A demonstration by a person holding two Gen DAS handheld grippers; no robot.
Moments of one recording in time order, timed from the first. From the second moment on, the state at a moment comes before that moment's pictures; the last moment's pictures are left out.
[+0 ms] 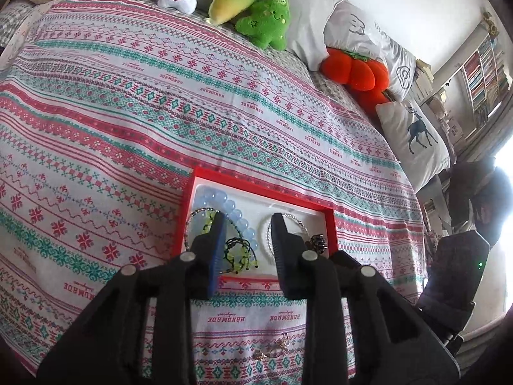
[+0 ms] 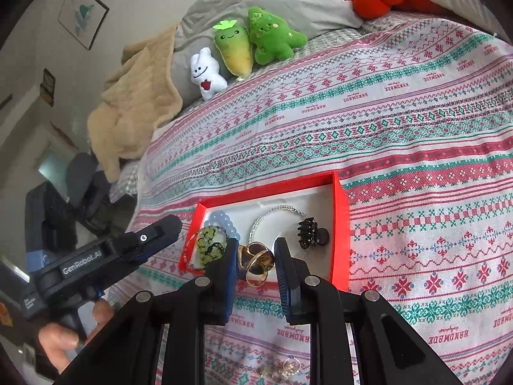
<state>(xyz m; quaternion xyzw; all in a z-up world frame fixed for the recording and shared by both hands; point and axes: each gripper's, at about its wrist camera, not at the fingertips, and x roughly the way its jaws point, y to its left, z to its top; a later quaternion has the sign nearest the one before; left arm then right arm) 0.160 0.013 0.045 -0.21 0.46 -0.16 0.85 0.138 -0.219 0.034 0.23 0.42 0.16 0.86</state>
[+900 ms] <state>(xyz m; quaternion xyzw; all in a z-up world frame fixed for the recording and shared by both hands) 0.097 -0.031 0.031 -0.10 0.52 -0.21 0.82 0.099 -0.243 0.009 0.19 0.54 0.11 0.81</state>
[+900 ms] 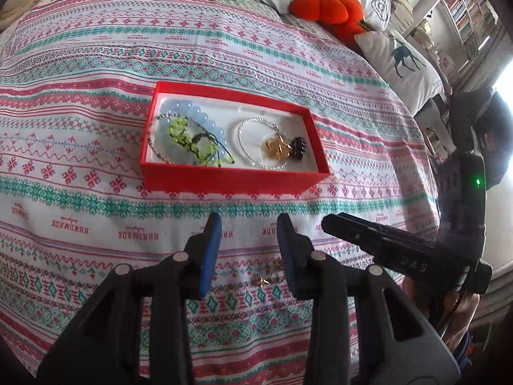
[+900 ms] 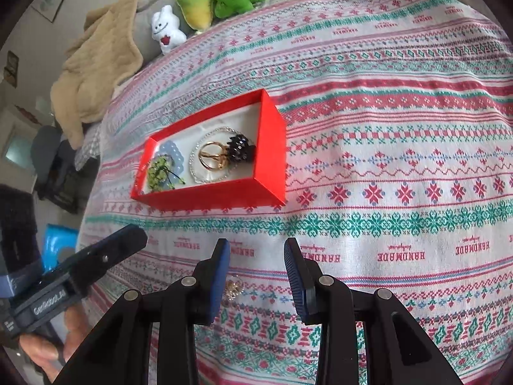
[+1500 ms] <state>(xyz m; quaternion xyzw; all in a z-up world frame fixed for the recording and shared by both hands) 0.076 -0.031 0.015 -0.11 0.56 -0.20 0.79 0.097 -0.214 -0.009 0.18 0.58 0.14 0.78</state>
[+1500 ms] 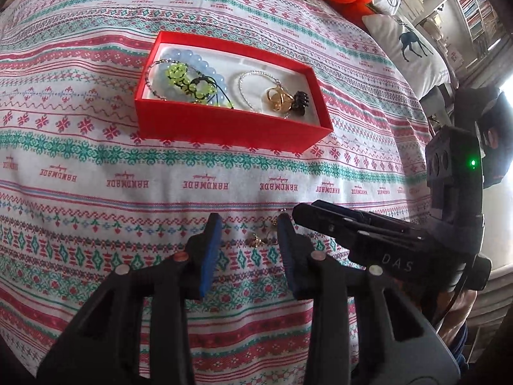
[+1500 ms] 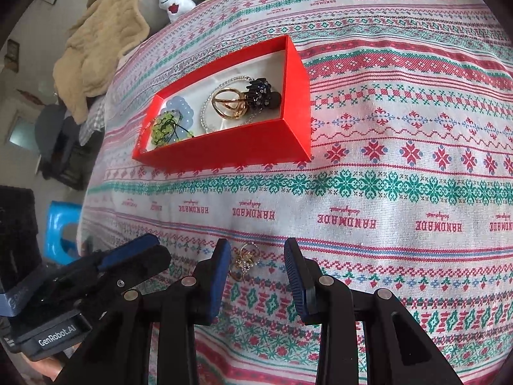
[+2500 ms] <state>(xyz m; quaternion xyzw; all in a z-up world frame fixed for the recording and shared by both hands) 0.077 -0.031 0.016 -0.10 0.57 -0.21 0.79 0.099 -0.180 -0.024 0.12 0.58 0.12 0.80</state>
